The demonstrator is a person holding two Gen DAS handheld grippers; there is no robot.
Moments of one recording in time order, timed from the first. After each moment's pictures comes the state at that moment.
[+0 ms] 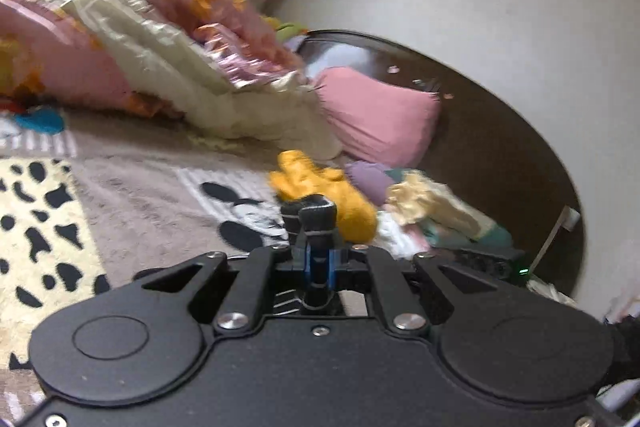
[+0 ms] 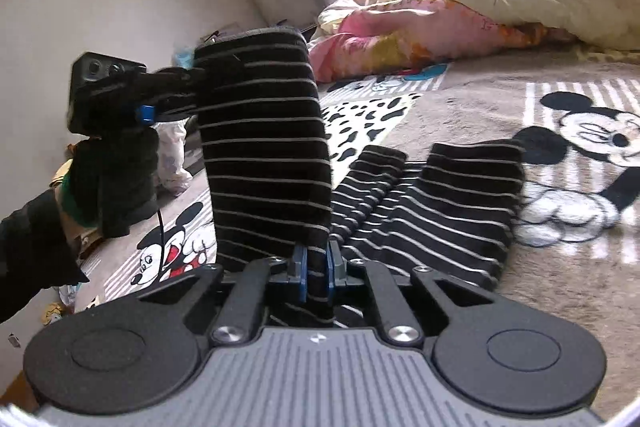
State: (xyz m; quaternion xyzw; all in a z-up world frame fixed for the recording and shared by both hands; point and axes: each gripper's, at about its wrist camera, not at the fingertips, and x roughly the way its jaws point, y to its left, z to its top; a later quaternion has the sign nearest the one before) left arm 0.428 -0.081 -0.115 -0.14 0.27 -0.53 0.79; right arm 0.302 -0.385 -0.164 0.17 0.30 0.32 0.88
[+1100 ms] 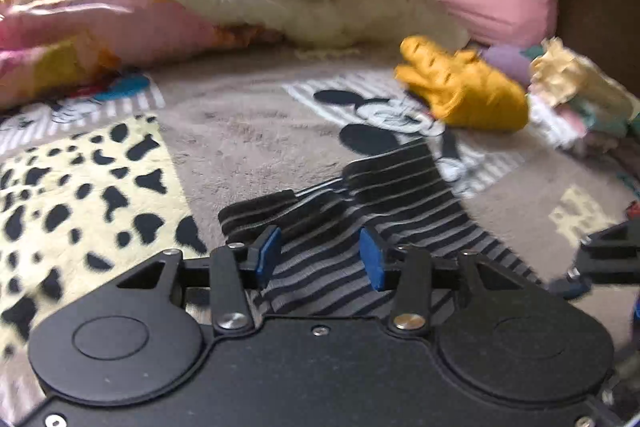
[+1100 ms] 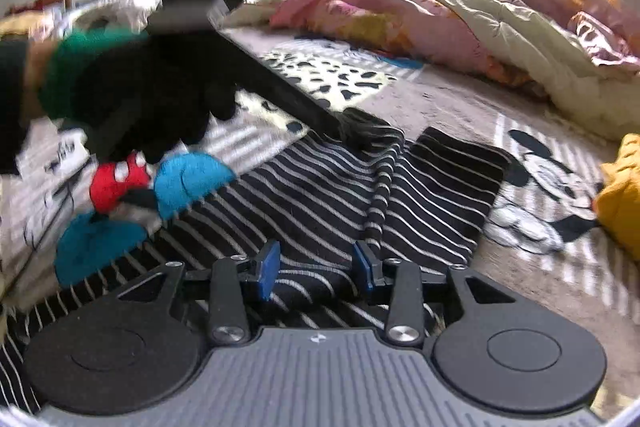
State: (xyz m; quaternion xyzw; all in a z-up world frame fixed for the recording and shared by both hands) left arm 0.411 -0.135 -0.162 0.08 0.32 -0.38 0.87; right arm 0.253 -0.305 -0.154 -0.07 0.31 0.21 0.92
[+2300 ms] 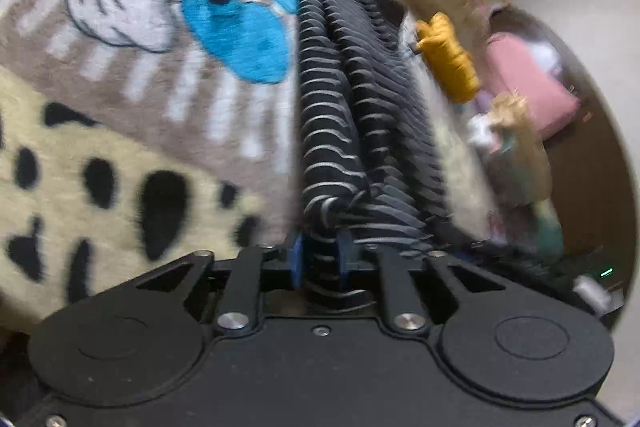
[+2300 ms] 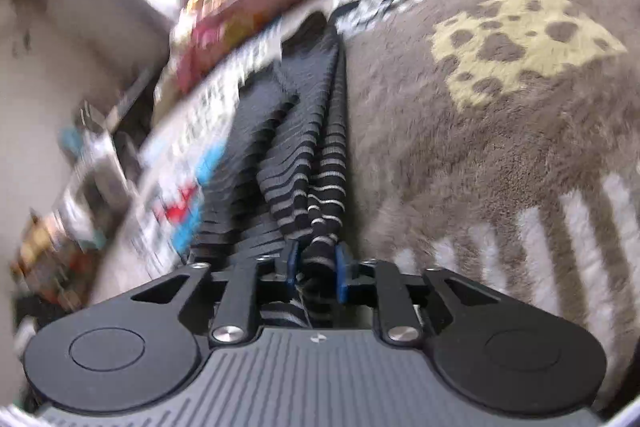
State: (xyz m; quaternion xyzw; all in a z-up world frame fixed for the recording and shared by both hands) left arm 0.143 -0.034 -0.218 -0.27 0.49 -0.27 0.78; right arm 0.074 -0.373 -0.179 0.31 0.39 0.10 0.86
